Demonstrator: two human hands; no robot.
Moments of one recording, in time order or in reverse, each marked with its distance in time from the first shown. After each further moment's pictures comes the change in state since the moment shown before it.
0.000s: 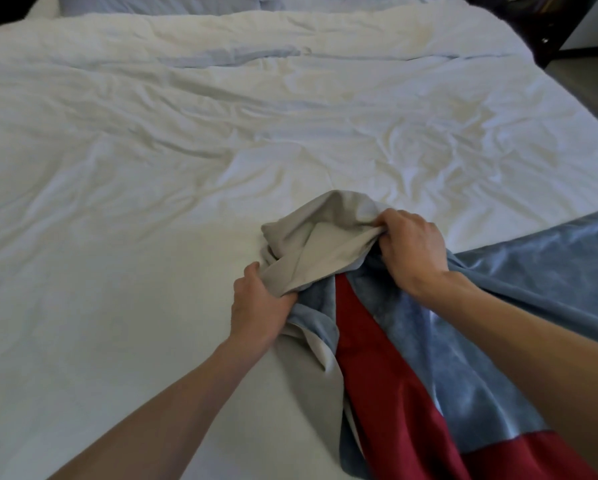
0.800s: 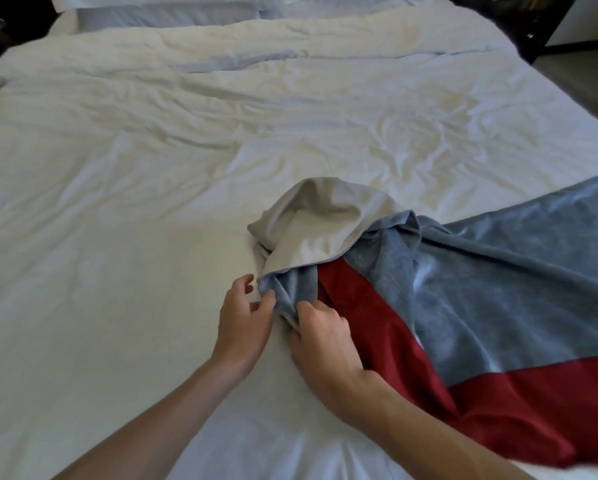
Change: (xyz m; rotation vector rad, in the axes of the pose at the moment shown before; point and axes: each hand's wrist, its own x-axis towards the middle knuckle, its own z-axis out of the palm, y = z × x) left_hand -0.088 -0.033 -0.041 -0.197 0.009 0.016; right_hand -0.166 -0.126 0.017 0.283 -0.335 0.008
